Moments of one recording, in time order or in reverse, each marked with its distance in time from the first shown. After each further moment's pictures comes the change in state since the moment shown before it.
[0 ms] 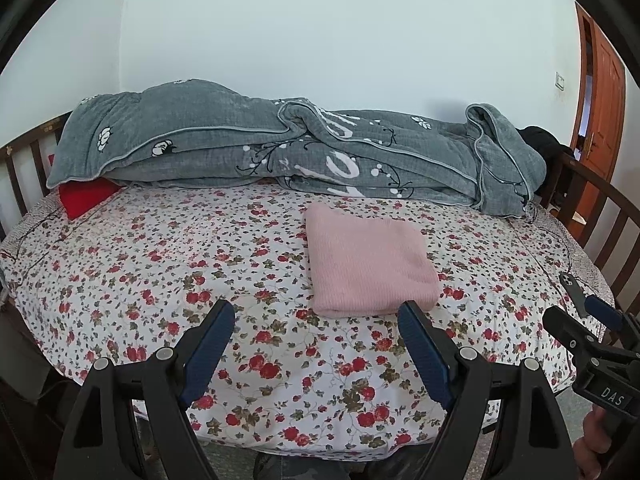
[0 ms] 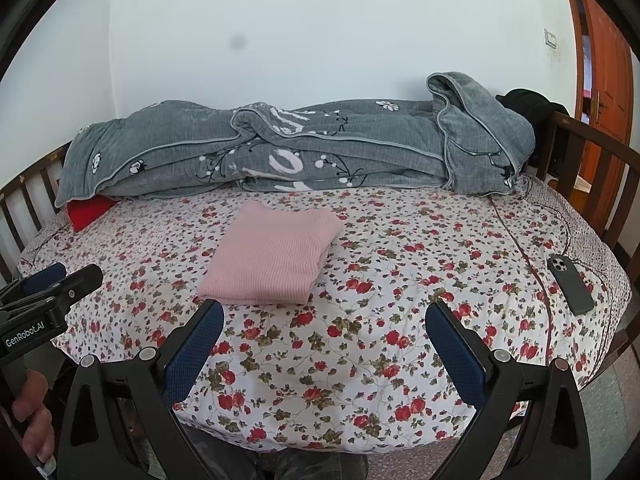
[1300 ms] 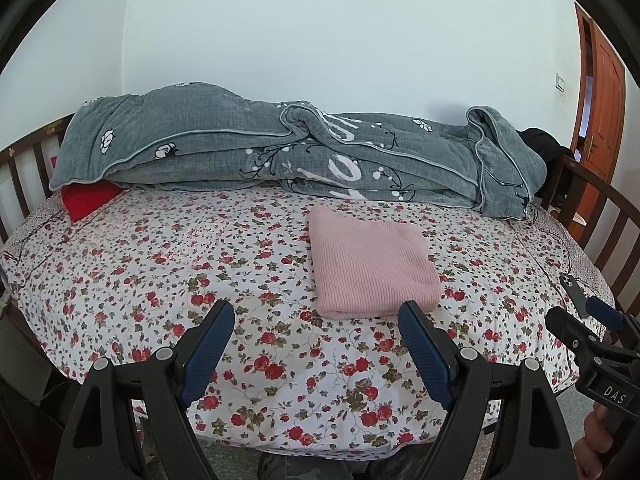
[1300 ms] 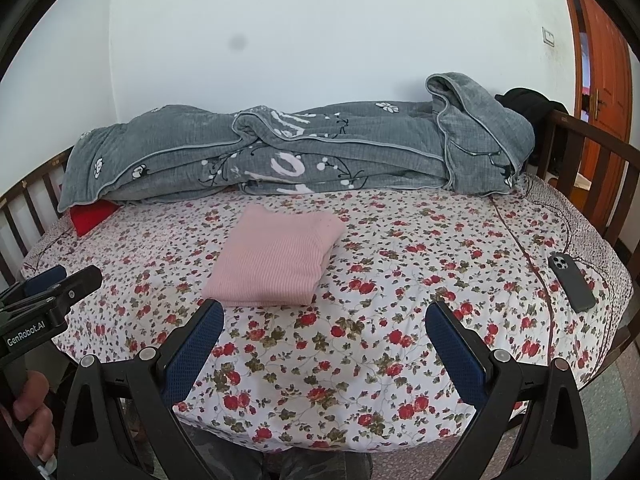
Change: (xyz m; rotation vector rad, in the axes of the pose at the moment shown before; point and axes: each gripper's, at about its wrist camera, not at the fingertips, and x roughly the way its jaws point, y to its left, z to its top) left arm -0.006 0.000 -0.001 -0.006 -0.011 0.011; right arm -0.004 0.007 0.003 0.009 -0.002 0.002
